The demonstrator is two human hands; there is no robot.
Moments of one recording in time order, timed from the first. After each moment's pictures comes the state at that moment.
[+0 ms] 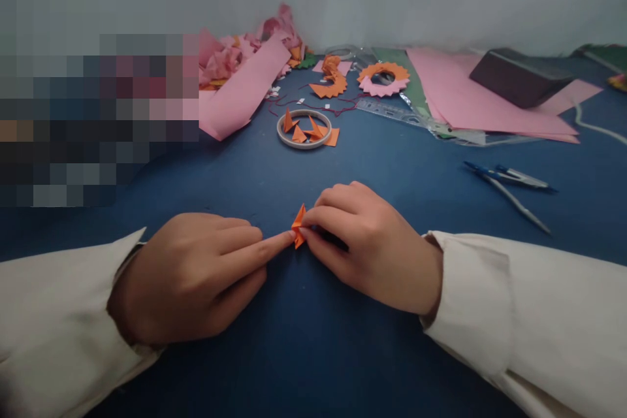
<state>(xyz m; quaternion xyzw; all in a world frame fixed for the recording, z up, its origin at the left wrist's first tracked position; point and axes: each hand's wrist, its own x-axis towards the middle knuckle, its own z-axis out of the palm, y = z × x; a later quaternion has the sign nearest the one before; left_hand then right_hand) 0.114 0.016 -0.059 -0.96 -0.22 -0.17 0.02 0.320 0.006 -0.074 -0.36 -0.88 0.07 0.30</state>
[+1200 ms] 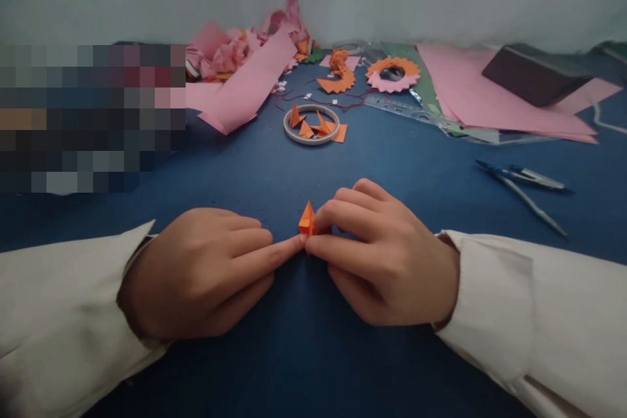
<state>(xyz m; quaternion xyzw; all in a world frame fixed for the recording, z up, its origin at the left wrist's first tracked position) 0.112 0.017 -0.058 -0.97 -0.19 -0.13 -0.01 0.330 0.003 -0.070 -0.25 -0.93 0.04 0.28</state>
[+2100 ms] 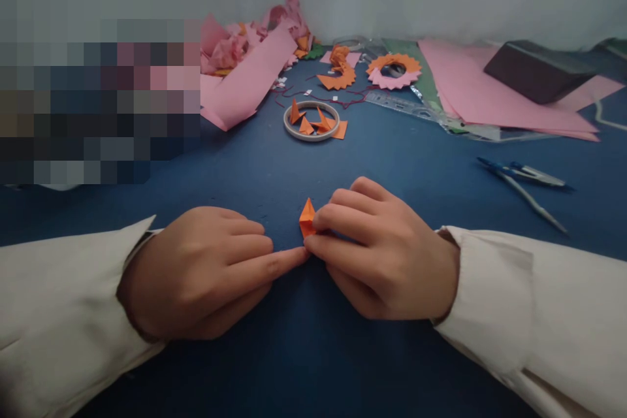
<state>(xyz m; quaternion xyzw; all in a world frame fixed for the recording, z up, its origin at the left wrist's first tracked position) 0.109 0.016 -0.061 -0.98 -0.13 -0.14 -0.01 0.329 0.004 -0.067 -0.22 -0.94 -0.02 0.26</state>
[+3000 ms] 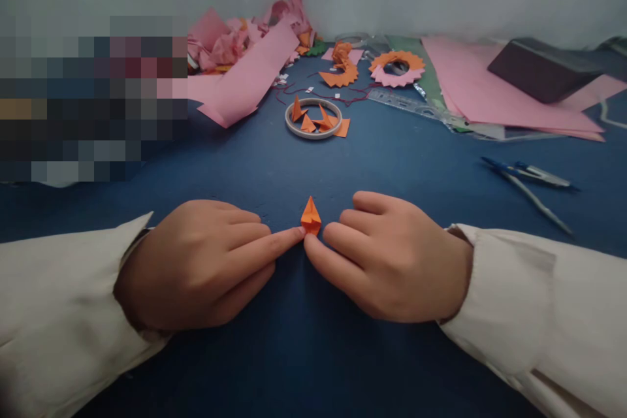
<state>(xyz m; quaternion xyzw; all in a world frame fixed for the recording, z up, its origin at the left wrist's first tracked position) 0.112 0.017 -0.060 -0.97 -0.18 -0.16 0.01 0.331 0.004 -0.065 -0.16 -0.97 -0.12 0.15</state>
